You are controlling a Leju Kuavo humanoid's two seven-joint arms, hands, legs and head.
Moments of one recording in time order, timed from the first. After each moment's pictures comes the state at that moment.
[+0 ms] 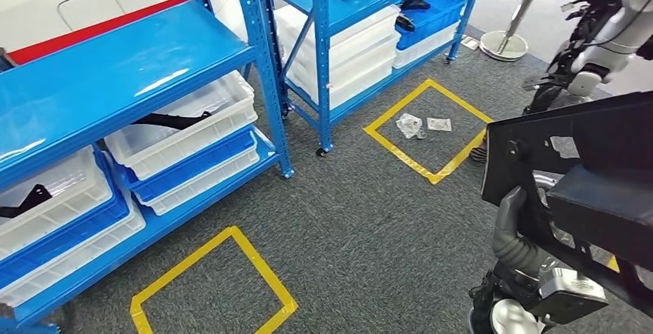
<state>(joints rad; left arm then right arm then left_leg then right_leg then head) -0.12 -0.16 1.26 -0.19 -1.01 0.16 -0.12 0.04 0.10 -0.03 -1.78 0.14 -0.38 -0.57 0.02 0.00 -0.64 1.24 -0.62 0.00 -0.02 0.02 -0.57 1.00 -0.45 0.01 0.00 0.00</state>
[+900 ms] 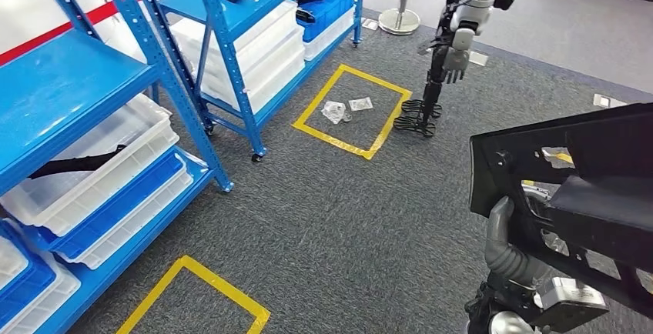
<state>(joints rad) -0.13 -0.15 1.24 -0.20 -0.98 0.25 -0.21 0.09 0.13 -0.03 -1.79 0.12 -0.26 -0.55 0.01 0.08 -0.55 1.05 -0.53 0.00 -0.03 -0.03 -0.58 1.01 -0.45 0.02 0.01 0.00</state>
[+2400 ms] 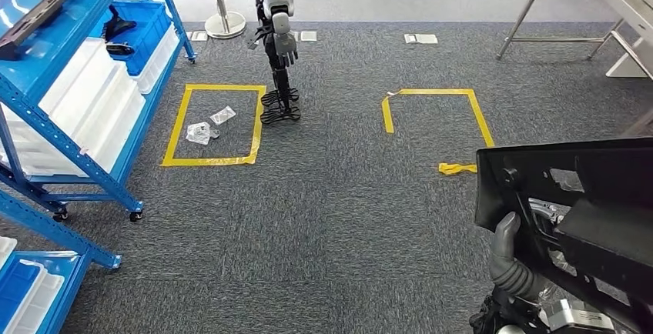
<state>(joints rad) -0.09 -0.15 1.23 -0.20 -1.04 0.22 -0.14 0.15 0.11 -0.05 -1.81 0.07 -0.28 -0.61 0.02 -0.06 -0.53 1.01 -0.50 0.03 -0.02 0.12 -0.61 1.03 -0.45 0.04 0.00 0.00</state>
